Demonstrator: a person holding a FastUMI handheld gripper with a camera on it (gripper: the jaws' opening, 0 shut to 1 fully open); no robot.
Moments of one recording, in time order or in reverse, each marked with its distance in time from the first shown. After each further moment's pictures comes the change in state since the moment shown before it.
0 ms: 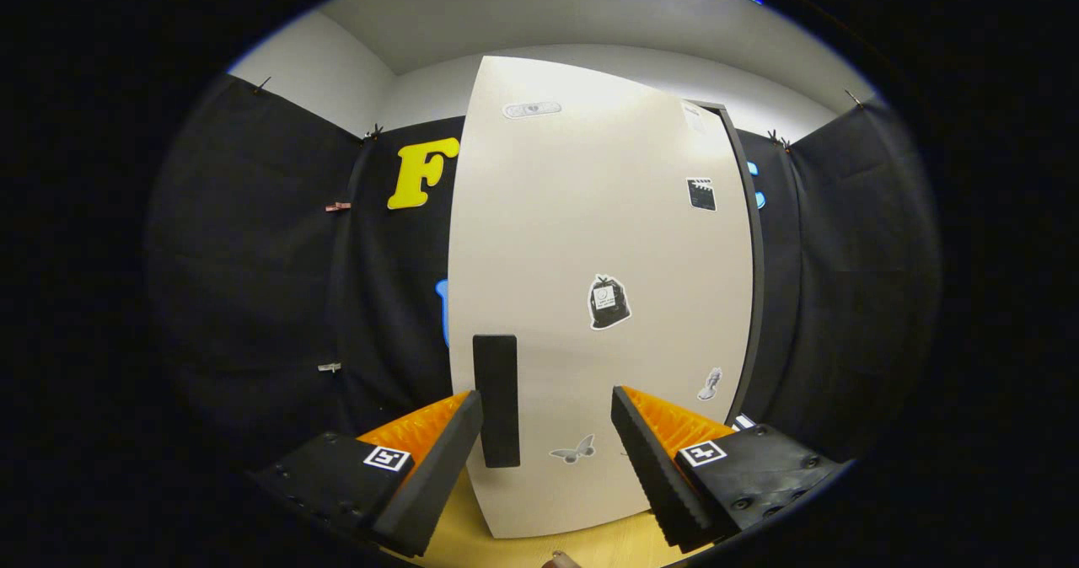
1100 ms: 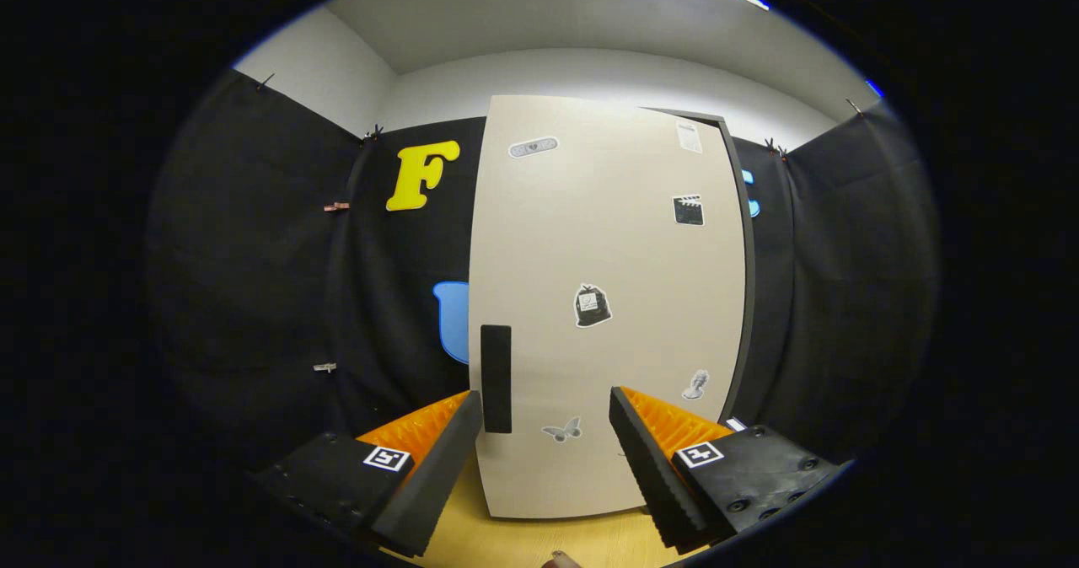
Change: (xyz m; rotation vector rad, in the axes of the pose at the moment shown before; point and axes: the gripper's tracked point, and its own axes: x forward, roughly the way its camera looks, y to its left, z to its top) arm -0.013 0.005 0.004 -0.002 -0.004 -0.015
